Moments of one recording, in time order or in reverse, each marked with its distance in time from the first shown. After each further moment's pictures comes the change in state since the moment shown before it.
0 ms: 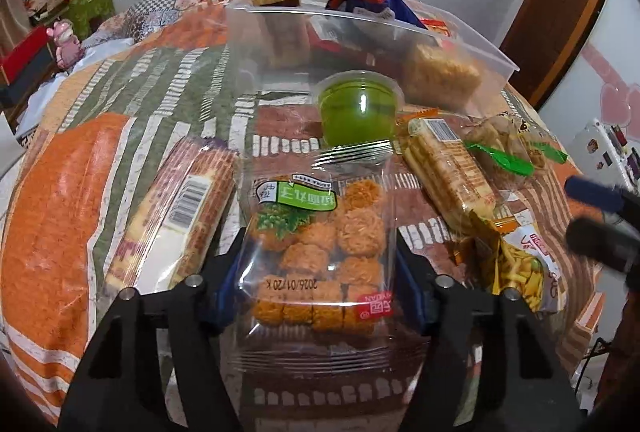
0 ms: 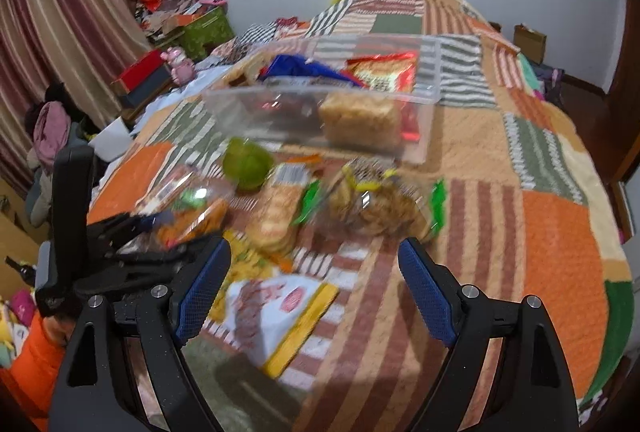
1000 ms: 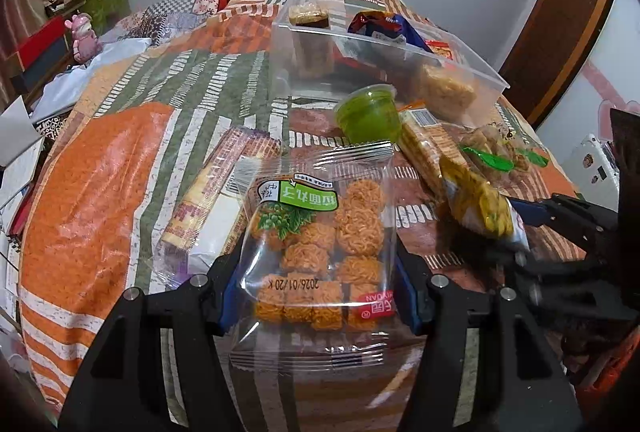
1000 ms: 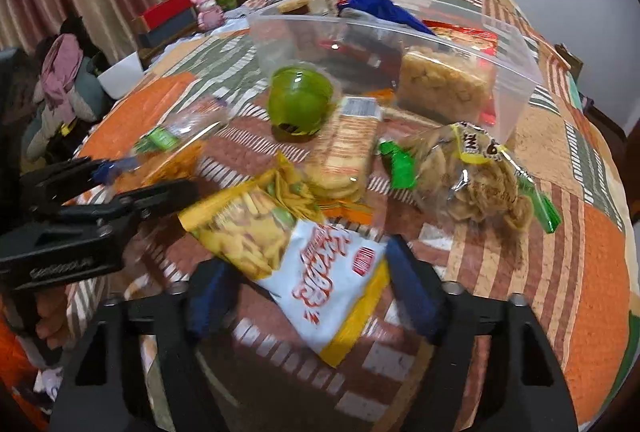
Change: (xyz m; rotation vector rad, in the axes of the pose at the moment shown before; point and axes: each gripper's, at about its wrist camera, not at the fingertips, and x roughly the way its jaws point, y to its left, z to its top) left arm -0.039 0.015 -0.013 -0.041 -0.043 0.006; right arm 0.049 0.034 -0.005 -0.154 0.083 -0.022
